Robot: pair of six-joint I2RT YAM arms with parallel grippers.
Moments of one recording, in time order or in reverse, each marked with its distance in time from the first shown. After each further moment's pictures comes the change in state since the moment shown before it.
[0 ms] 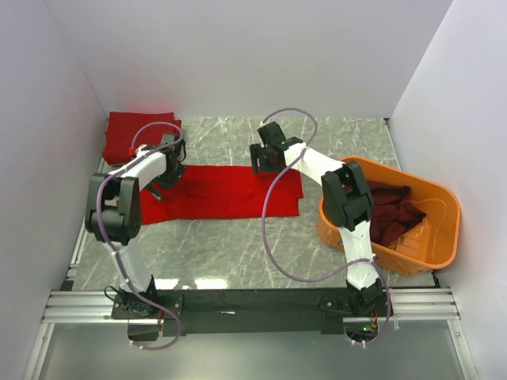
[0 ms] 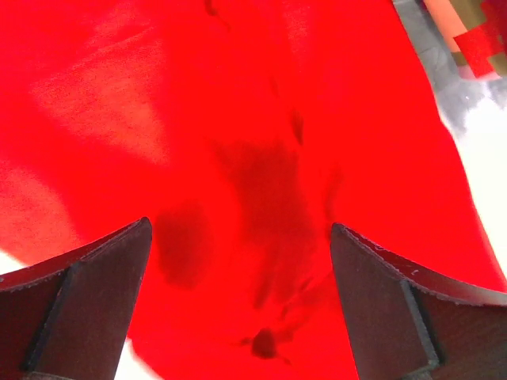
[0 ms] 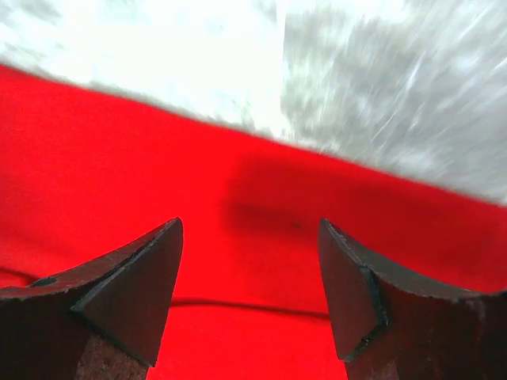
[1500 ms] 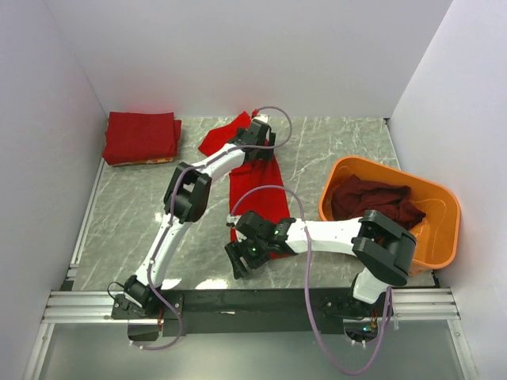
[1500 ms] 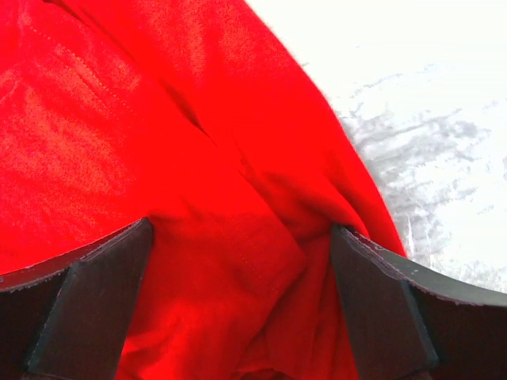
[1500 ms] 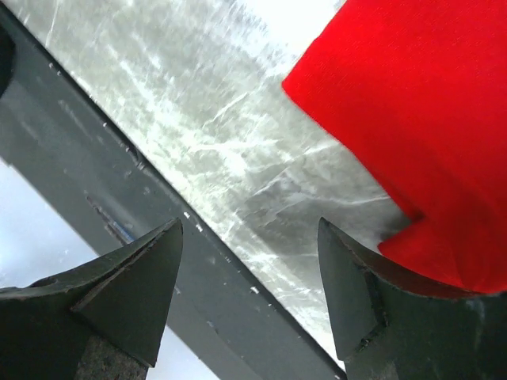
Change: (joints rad) left arm -0.436 0.720 0.897 0.351 0.169 0.823; right arm 0.584 -0.537 -0.846 0.202 -0.319 0.199
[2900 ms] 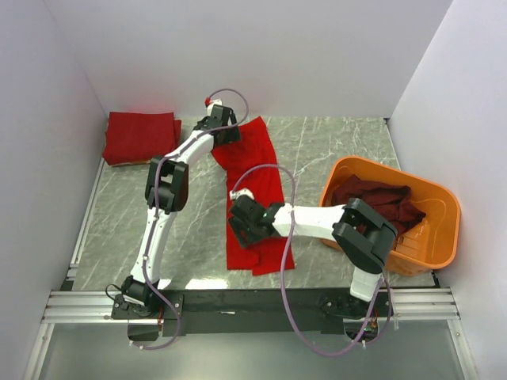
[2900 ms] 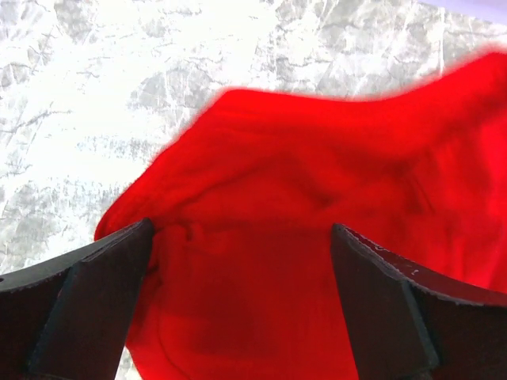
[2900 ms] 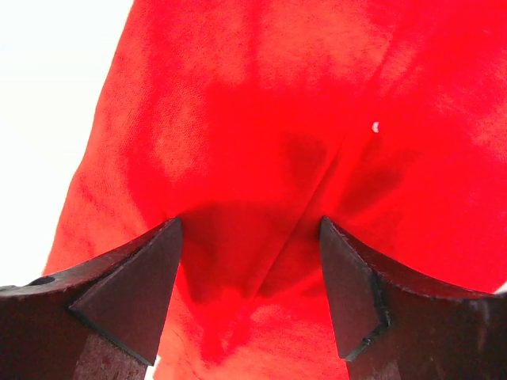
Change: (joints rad) left arm 0.238 -0.012 0.014 -0.035 0.042 -0.207; right arm -0.100 0.166 0.195 -0.096 0.459 -0.072
